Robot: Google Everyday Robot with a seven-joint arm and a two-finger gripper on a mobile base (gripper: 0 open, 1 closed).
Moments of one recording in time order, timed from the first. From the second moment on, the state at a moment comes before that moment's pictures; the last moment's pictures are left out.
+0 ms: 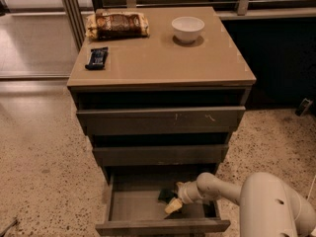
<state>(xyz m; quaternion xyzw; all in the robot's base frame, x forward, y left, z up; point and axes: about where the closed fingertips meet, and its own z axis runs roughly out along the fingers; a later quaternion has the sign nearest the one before) 0.564 -0.076 0.162 -0.46 0.82 0.25 0.23</state>
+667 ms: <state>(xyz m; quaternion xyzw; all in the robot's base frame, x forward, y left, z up) 0.570 -0.061 0.129 -0.49 0.81 0.21 0.24</state>
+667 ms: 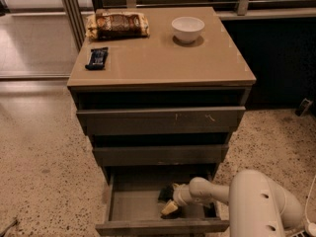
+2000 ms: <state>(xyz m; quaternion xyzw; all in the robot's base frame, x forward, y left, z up) 0.579 -0.054 0.120 -0.54 0.79 0.14 0.27</state>
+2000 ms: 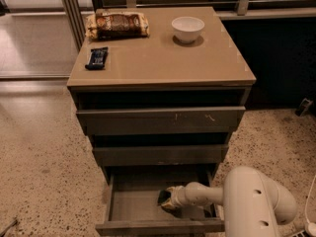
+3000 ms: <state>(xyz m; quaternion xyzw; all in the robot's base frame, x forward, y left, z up) 0.566 -0.025 0.192 -0.63 0.70 0.20 0.28</state>
